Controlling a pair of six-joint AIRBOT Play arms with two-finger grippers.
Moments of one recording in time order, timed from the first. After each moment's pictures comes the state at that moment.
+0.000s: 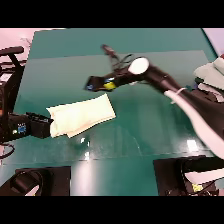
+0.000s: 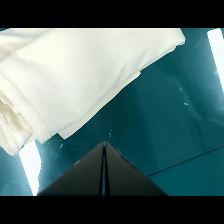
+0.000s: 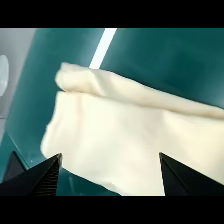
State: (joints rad) left arm -0.60 -0.57 1.00 1.56 -1.33 -1.94; right arm 0.47 -1.55 1.43 -0.71 0.96 1.44
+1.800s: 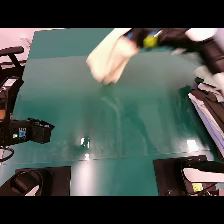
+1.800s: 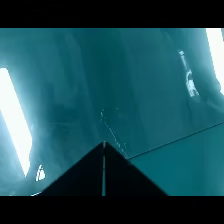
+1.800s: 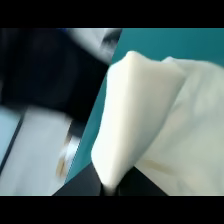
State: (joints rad) left arm -0.60 -0.57 1.00 1.51 -1.40 -1.96; right arm 0.11 -1.37 1.65 -0.63 0.87 1.53
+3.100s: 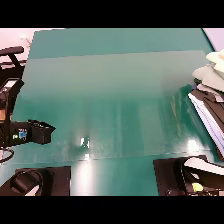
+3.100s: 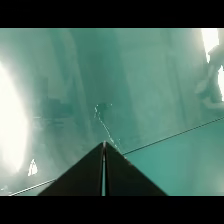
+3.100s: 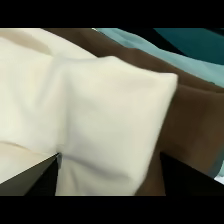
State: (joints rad) left arm -0.60 -0.57 1.00 1.48 -1.41 -1.99; right arm -1.00 -1.26 1.86 -1.48 1.75 1.91
